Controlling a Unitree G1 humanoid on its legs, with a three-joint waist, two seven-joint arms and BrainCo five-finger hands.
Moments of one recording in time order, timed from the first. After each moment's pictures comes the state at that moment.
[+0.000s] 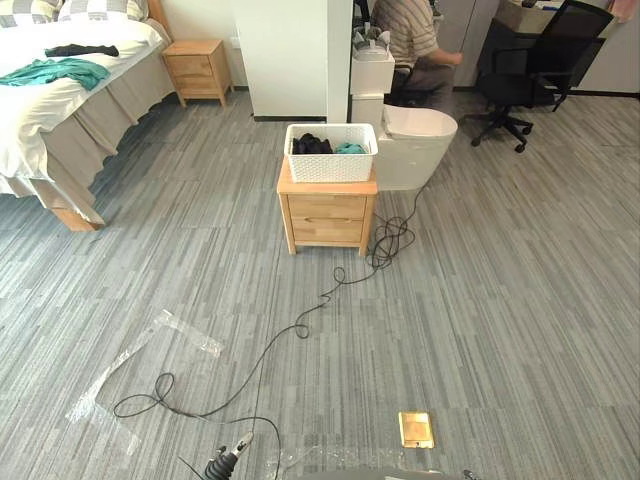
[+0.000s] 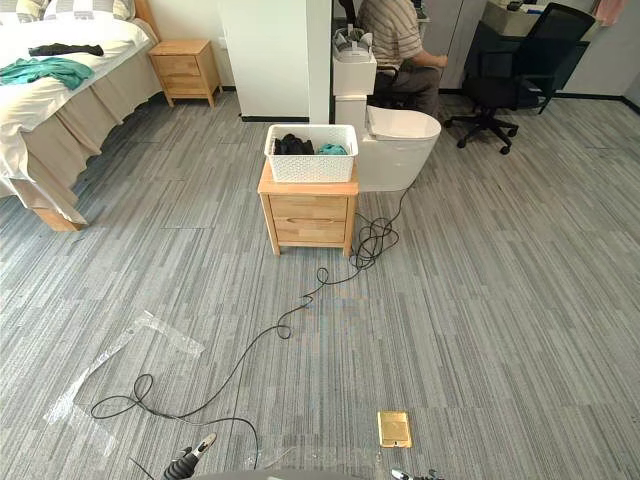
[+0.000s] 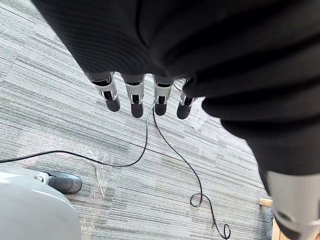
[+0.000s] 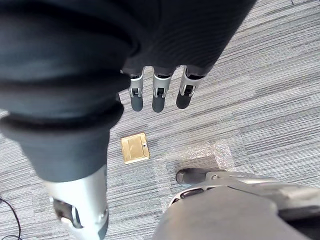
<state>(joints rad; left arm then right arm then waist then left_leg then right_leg) 0.17 0.09 0.13 1.08 -0.16 -0.12 0.07 0.11 -0.08 -0.32 1.17 -0.05 0.00 -0.05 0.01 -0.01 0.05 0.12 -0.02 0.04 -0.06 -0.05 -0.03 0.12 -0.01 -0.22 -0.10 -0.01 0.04</state>
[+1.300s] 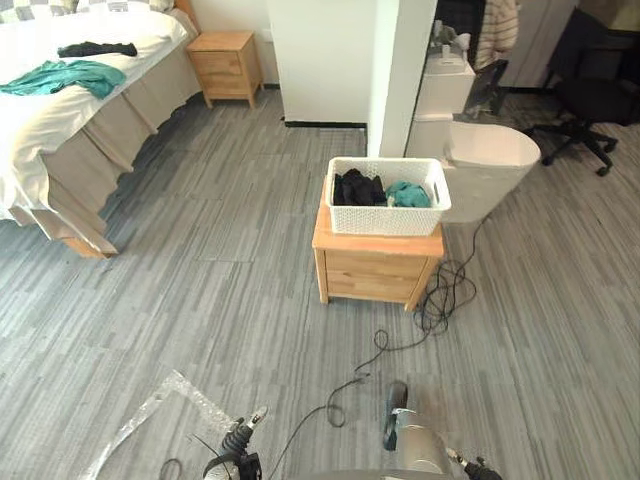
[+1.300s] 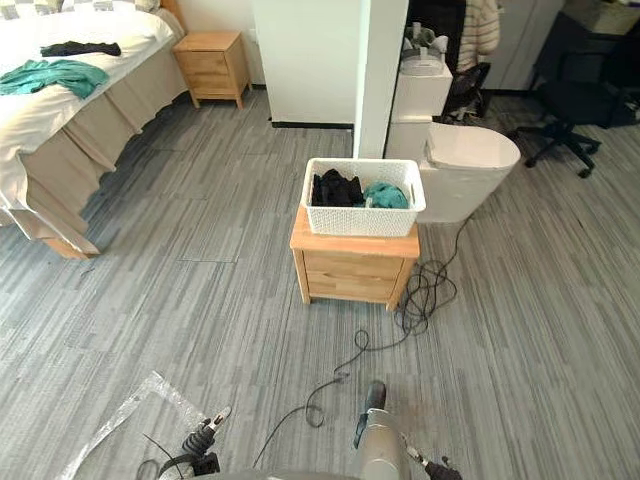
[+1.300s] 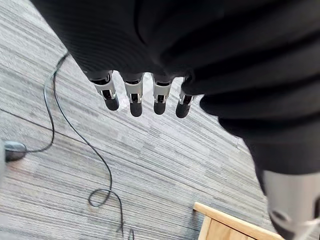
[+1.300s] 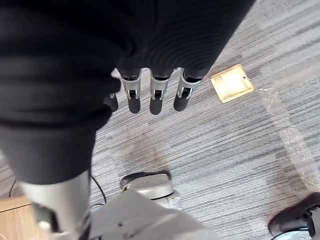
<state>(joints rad) 0.08 0.06 0.13 1.07 -0.22 -0.11 0.05 0.12 -0.07 -0.45 1.13 0.05 -0.03 -0.04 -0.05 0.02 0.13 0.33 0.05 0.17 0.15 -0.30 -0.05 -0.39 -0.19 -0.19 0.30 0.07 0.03</state>
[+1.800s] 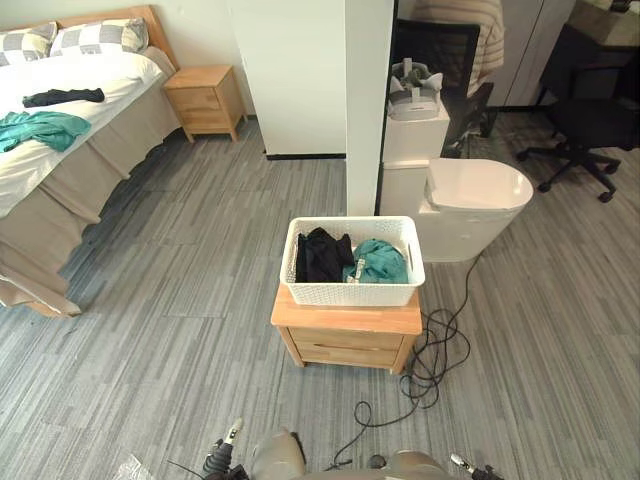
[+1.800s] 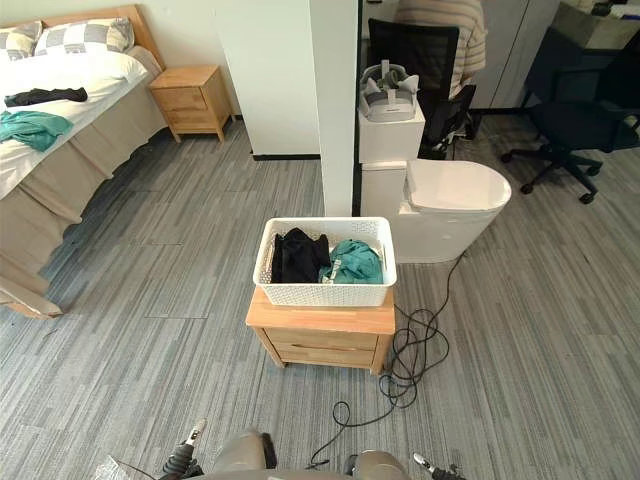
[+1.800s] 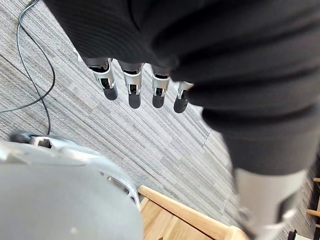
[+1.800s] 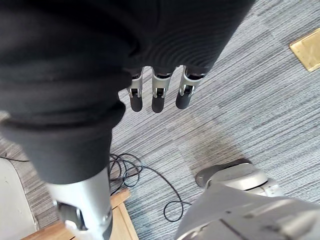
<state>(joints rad) 0.14 0.04 0.31 1.05 -0.23 -0.12 0.05 0.10 -0.10 -0.46 1.11 0.12 -0.04 -0.02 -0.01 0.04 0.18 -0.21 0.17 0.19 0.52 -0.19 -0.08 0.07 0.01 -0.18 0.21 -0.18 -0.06</state>
